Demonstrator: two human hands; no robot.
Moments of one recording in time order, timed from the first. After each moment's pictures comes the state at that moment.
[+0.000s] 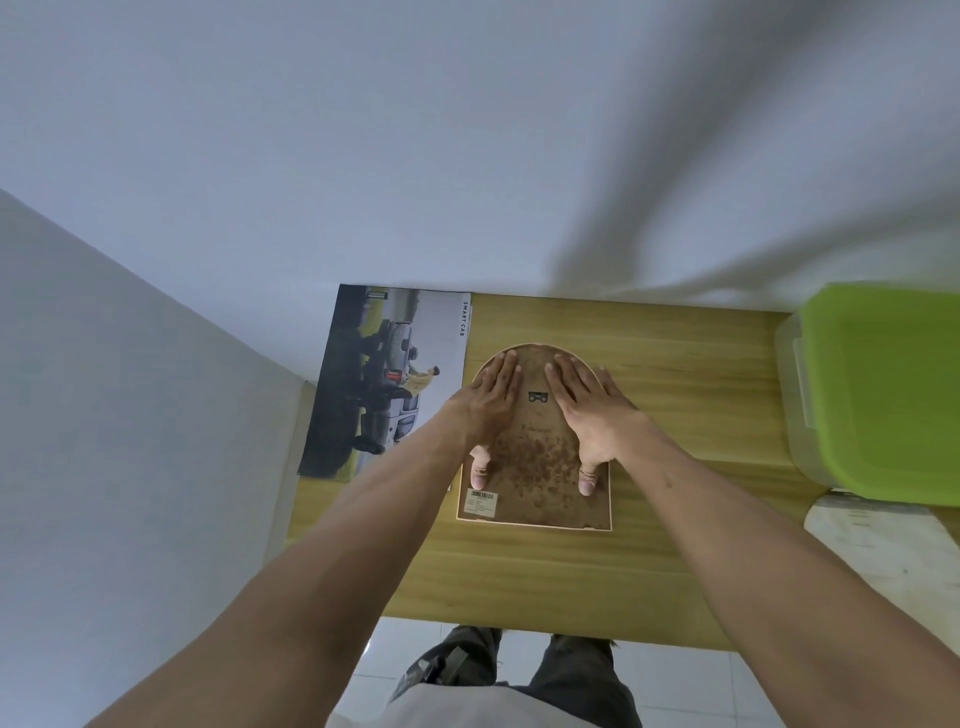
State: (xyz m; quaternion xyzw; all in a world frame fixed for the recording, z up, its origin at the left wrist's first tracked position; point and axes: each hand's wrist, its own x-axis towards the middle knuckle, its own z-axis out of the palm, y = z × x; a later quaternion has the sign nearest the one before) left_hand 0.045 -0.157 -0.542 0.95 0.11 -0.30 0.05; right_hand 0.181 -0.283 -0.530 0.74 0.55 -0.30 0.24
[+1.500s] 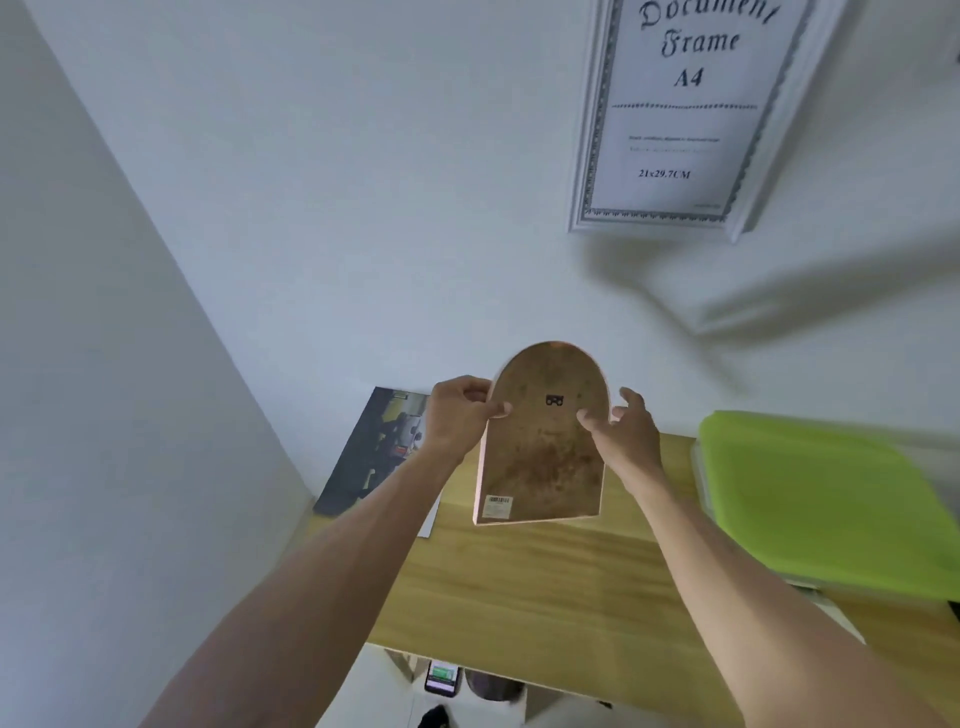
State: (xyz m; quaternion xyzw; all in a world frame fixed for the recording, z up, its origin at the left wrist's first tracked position) left_hand 0.010 -0.241 -0.357 0.65 0.45 0.29 0.54; right_hand 0.176 -0.379 -0.368 0.84 0.23 -0.22 -0.45
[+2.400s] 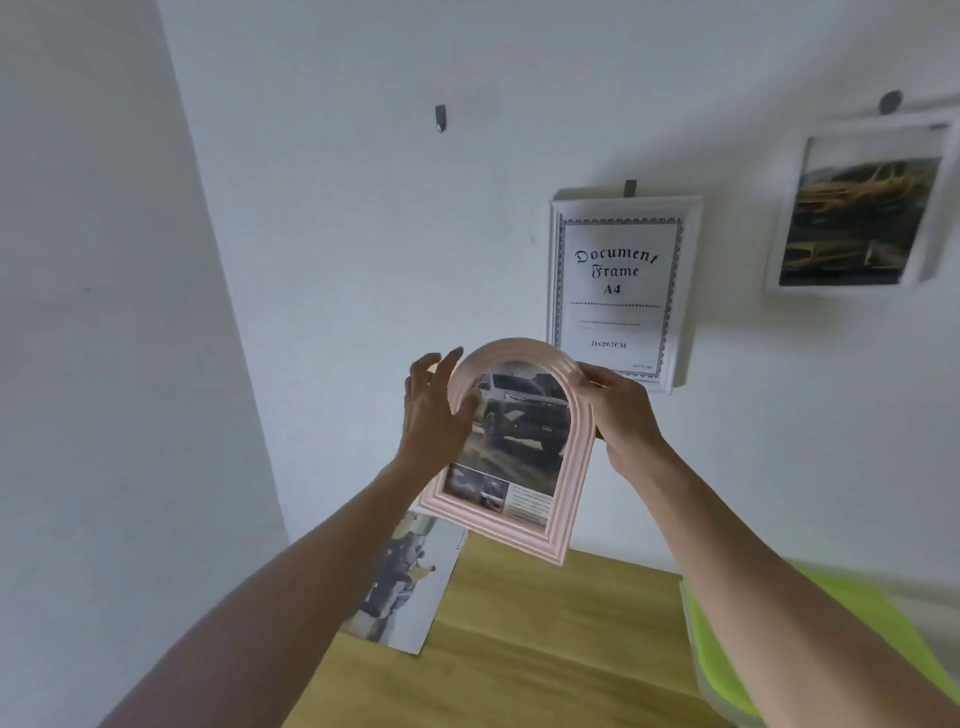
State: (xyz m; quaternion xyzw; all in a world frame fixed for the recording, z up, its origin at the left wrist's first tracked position) left_hand -0.024 -0.281 -0.182 0.79 0.33 0.46 0.21; right_hand 0.163 -0.402 -0.151 0.62 0.35 -0.23 -0.66
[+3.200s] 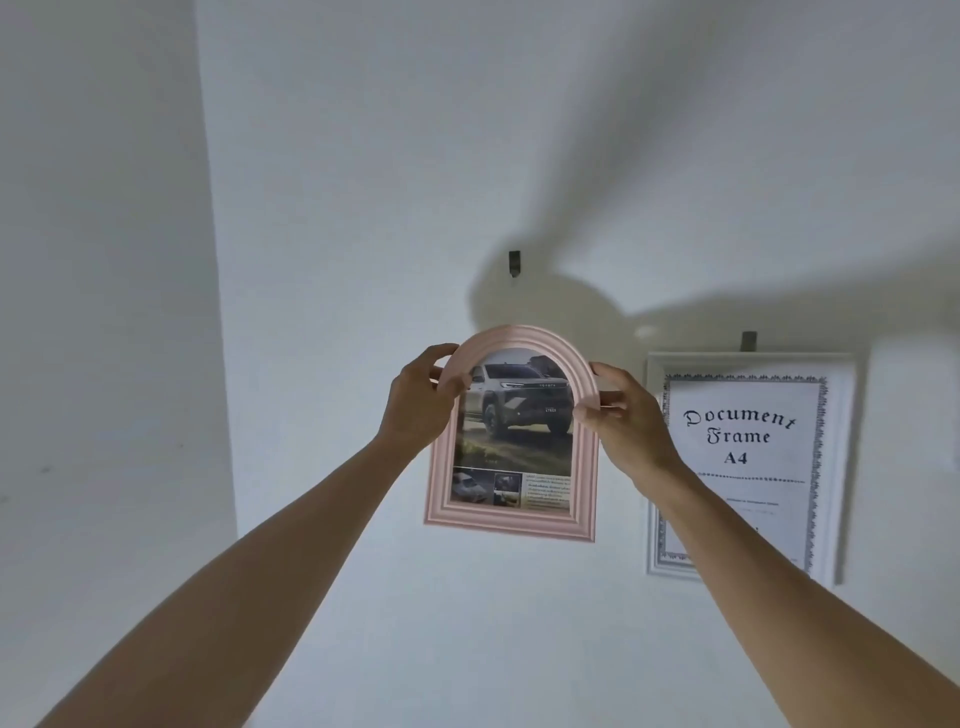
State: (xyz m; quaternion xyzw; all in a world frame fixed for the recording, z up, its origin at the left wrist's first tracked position) left_hand -0.039 -0.040 -0.011 0.77 0.26 0.53 0.25; right_hand 0.167 -0.183 -0.035 0.62 0.49 -0.02 -0.62
